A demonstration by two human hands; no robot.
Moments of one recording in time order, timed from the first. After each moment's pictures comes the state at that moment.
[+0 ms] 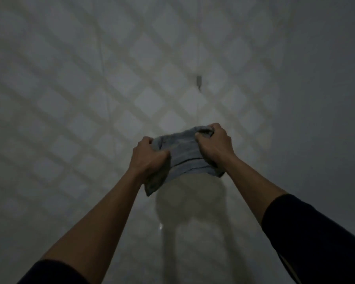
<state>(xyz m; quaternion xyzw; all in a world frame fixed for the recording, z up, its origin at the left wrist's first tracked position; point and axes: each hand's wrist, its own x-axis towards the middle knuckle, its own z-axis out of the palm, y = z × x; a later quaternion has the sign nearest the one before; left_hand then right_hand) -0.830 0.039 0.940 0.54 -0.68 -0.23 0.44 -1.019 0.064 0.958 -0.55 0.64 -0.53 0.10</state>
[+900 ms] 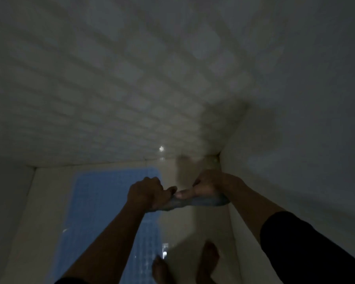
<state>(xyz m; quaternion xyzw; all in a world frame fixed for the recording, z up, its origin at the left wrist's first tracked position) -0.869 0.178 0.438 0.63 -0.67 -0.32 -0.22 -1.064 0.183 0.467 -0.58 0.63 0.19 0.48</state>
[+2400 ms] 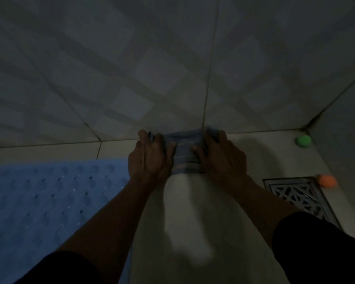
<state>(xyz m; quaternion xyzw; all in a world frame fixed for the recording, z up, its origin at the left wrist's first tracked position) -0.881 -0.047 -0.329 0.68 -0.72 -0.06 0.10 -1.056 -0.019 -0.329 -0.63 0.76 -0.10 0.13</state>
